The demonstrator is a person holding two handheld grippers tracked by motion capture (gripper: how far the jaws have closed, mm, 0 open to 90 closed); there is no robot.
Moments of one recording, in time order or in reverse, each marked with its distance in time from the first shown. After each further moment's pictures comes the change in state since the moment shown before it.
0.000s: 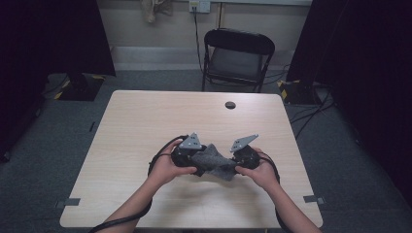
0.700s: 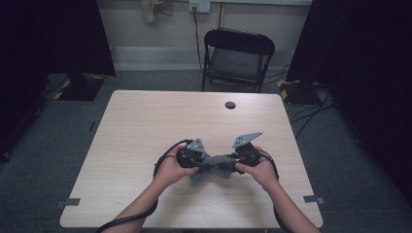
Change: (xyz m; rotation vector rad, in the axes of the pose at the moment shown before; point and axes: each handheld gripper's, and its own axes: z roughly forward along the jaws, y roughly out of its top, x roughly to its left) left arm 0.003 -0.009 0.010 0.120 -0.036 -0.082; right arm -0.005 0.003 -0.003 -0.115 0.060 0.069
